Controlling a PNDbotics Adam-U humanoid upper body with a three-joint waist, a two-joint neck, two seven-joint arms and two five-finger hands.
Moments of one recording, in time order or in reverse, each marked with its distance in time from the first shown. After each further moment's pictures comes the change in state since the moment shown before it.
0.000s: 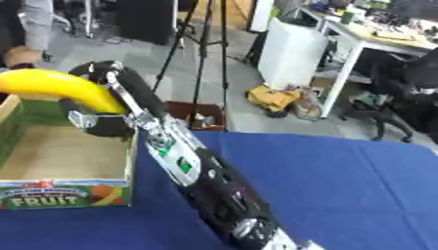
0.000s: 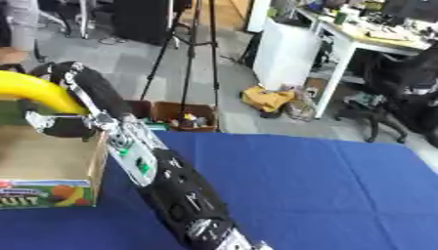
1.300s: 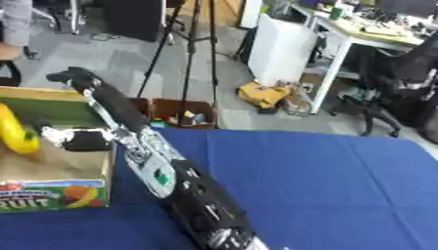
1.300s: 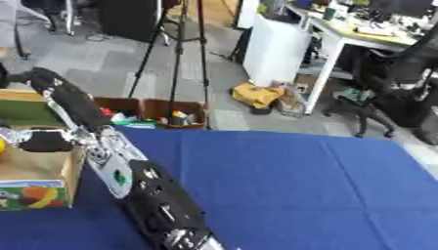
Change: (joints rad) left arm 0.006 -0.009 -0.001 0.000 0.035 0.003 -0.010; right arm -0.008 0.017 -0.016 0.083 0.114 -0.026 -0.022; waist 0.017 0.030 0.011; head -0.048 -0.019
